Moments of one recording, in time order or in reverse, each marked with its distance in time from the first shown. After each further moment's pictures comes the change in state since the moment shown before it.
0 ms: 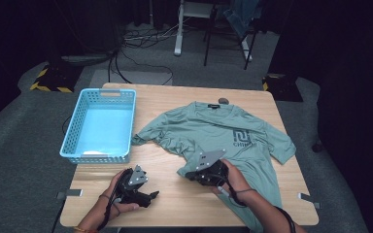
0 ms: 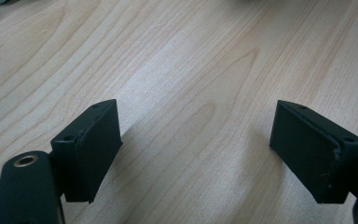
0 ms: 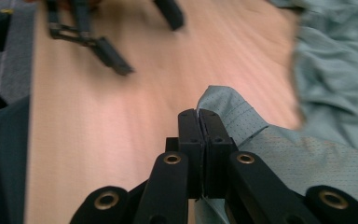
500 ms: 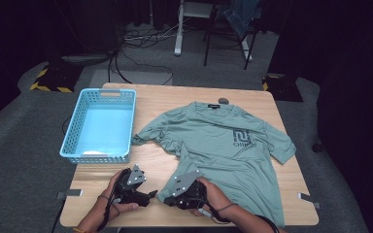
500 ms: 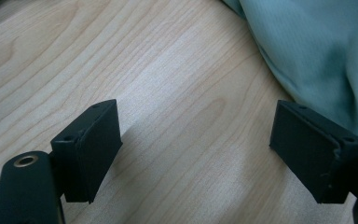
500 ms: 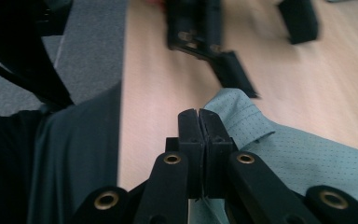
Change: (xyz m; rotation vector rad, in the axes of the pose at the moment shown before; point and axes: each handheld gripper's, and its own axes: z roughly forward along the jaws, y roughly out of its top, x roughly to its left) left arm 0.002 -0.002 -0.002 0.000 0.027 -0.024; right arm 0.061 0.019 0.045 0.023 0.176 -0.104
